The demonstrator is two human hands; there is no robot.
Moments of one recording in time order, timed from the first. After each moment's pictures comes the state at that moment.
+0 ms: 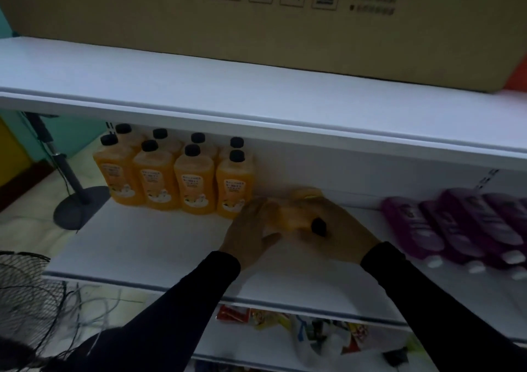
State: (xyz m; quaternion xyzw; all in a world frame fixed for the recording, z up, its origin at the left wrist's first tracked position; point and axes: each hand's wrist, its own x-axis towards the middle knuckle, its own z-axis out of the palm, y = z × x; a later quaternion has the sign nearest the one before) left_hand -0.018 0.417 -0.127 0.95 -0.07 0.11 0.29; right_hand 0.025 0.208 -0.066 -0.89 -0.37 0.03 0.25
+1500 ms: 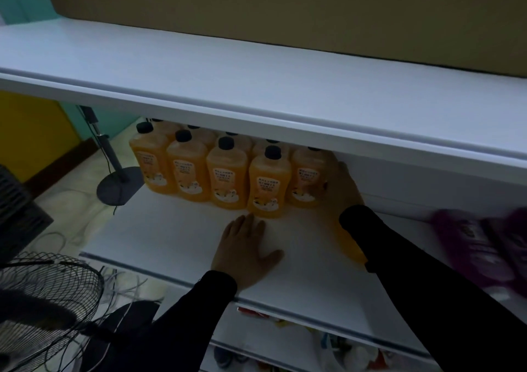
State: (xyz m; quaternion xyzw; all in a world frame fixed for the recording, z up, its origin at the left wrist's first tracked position) left_hand -0.044 0.471 -0.186 0.99 0.08 0.05 0.12; right_hand 0.112 0.295 -0.086 -0.92 -0.22 -0.02 0.33
